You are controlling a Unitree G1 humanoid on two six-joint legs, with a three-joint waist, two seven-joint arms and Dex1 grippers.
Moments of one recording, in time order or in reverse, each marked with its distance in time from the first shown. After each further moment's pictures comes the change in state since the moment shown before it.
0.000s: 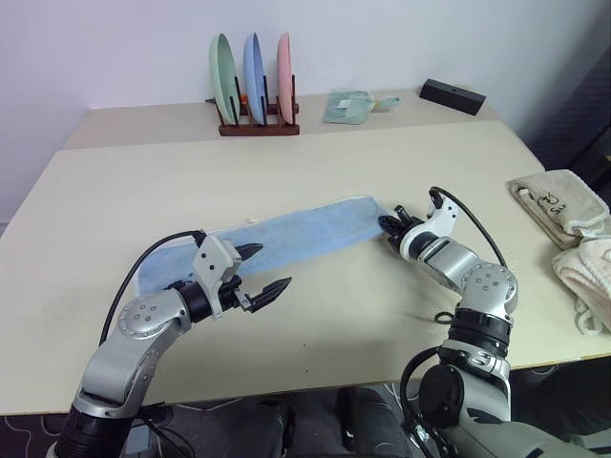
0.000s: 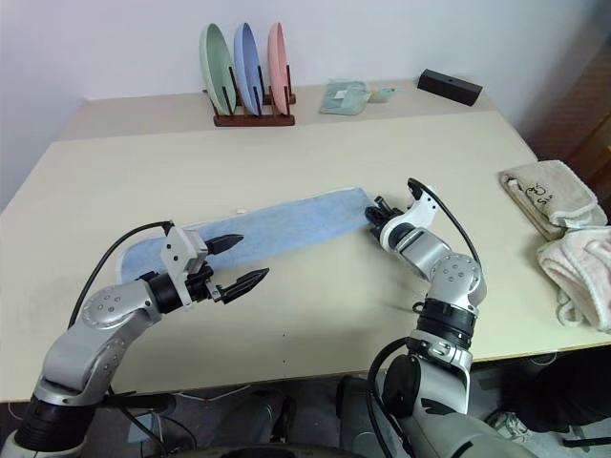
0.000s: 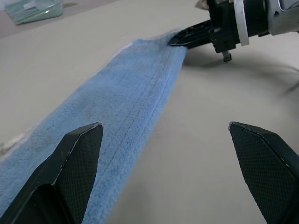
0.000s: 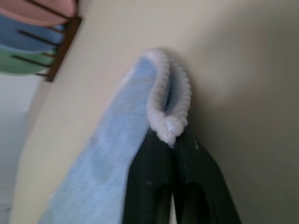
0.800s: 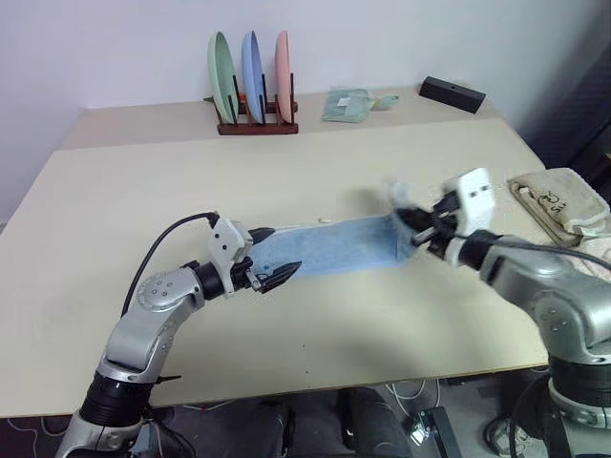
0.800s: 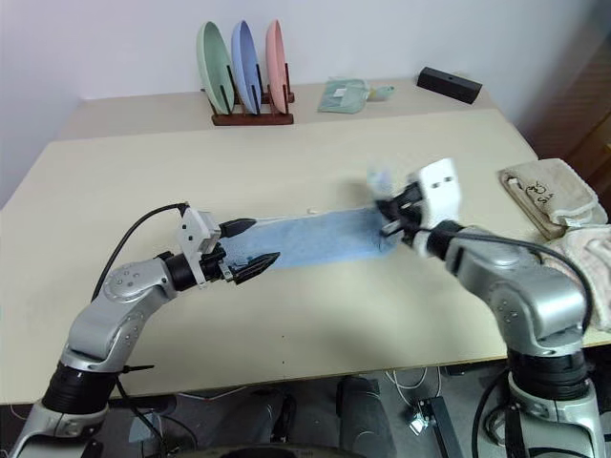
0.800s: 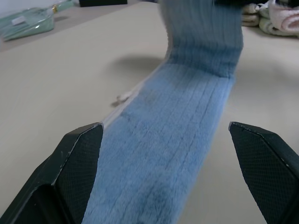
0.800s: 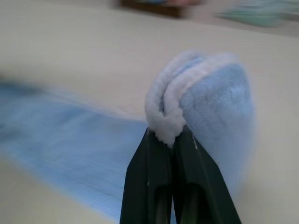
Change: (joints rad) left arm -0.147 -0.042 -0.047 0.151 0.024 -0.042 -0.045; right arm 0.253 -0.636 0.587 -0.590 -0.190 -0.146 0.546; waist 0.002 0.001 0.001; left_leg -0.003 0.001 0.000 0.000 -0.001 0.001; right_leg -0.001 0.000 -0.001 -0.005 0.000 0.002
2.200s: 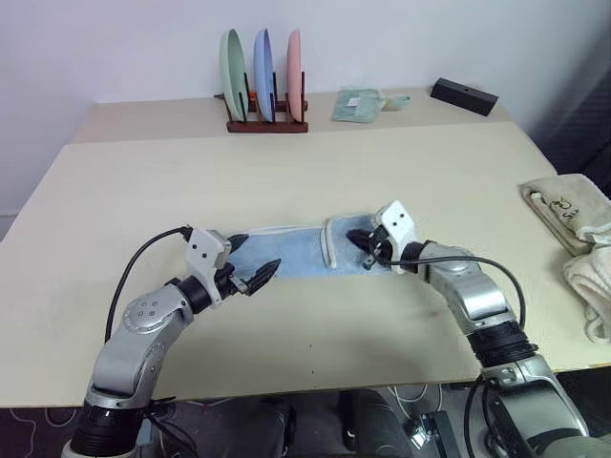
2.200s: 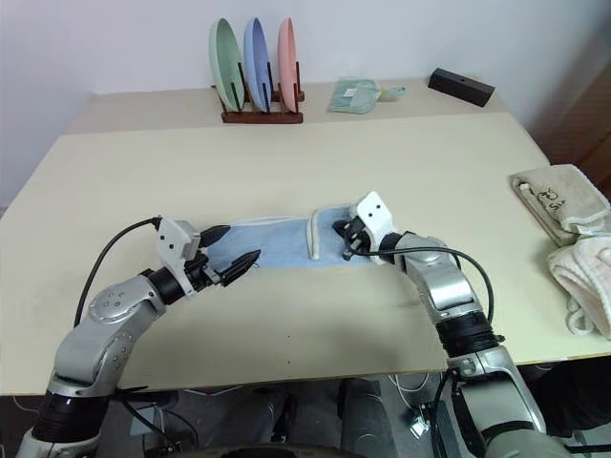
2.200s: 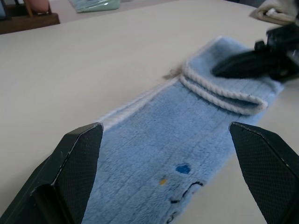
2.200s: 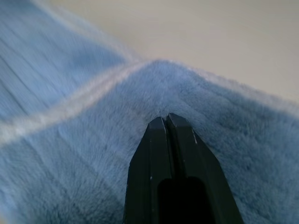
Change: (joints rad) left arm 0.122 -0.040 0.090 -0.069 -0.012 0.044 0.152; right arm -0.135 0.230 0.198 0.685 -0.471 -0.588 0.324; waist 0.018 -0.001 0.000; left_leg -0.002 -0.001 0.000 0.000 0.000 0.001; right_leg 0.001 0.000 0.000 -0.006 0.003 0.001
